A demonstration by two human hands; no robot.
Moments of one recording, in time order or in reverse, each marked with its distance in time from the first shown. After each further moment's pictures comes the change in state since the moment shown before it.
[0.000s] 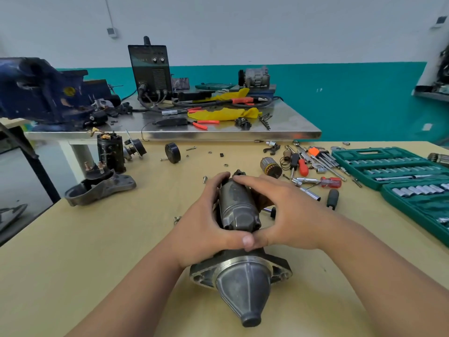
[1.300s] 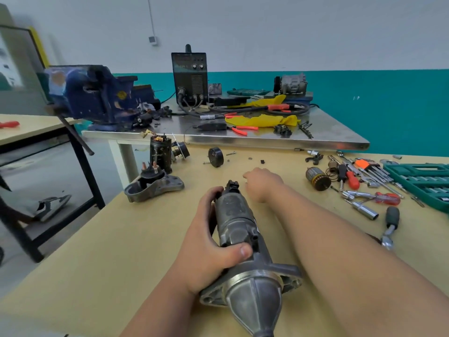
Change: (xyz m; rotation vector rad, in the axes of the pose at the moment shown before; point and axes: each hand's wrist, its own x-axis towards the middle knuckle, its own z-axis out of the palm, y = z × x) left_hand -0.057 -0.028 -0.054 -0.072 0.316 -0.023; right_hand 0.199 0.030 0.082 -0.638 -0.065 0.288
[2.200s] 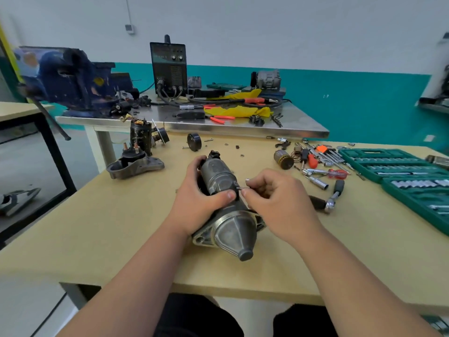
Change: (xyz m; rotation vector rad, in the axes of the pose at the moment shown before) left_hand 0.004 0.008 0.022 0.033 0.076 -0.042; right_hand -0.232 -0.018 -0.036 0.922 0.510 -0.005
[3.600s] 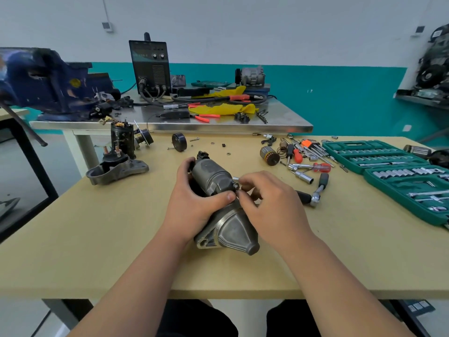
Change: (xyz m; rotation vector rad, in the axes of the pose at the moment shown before) left_hand -0.001 -0.002 0.020 -0.042 0.045 0.017; right_hand -0.011 0.005 -0.003 -0.386 0.203 -0.268
